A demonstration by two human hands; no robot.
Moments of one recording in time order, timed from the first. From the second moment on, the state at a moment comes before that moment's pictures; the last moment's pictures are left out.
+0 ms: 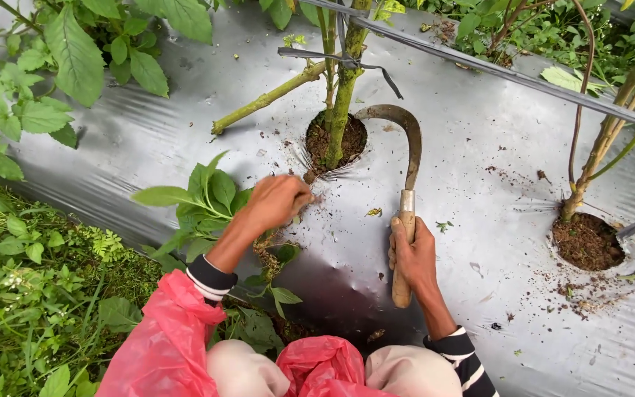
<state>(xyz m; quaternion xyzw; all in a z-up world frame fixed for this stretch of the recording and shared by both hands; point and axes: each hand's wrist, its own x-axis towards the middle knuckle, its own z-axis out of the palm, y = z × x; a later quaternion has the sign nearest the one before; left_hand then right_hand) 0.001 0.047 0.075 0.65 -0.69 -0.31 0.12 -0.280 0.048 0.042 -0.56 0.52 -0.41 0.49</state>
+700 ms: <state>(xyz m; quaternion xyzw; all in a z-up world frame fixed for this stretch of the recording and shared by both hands) 0.026 -0.114 0.039 0.62 -0.76 0.22 0.03 -0.279 0.042 0.038 -0.53 0.52 -0.42 0.52</state>
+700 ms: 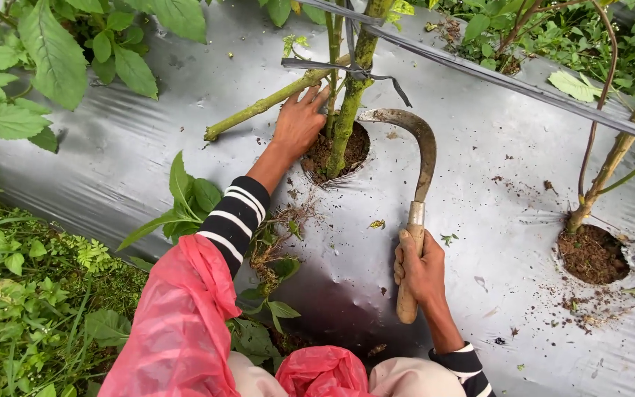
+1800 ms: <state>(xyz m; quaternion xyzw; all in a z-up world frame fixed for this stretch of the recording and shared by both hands) 0.049 -0.138 -0.009 0.56 -0.80 -0.08 0.17 -0.286 0.046 0.038 -0.55 0.49 -0.43 0.53</state>
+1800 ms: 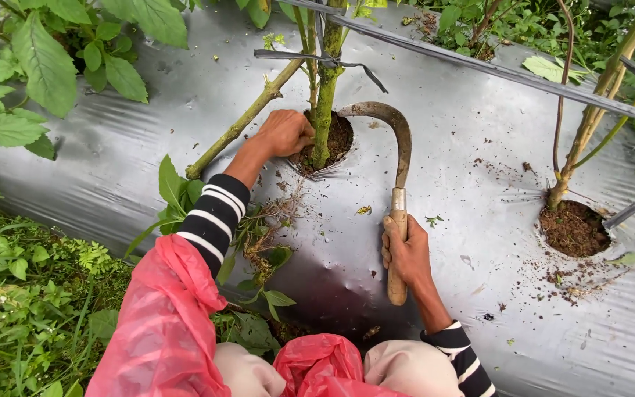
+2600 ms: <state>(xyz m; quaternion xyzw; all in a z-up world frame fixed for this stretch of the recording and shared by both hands) 0.053 -0.128 -0.032 0.59 -0.80 0.06 0.11 -0.288 0.041 0.031 -0.54 0.49 -0.43 0.53</state>
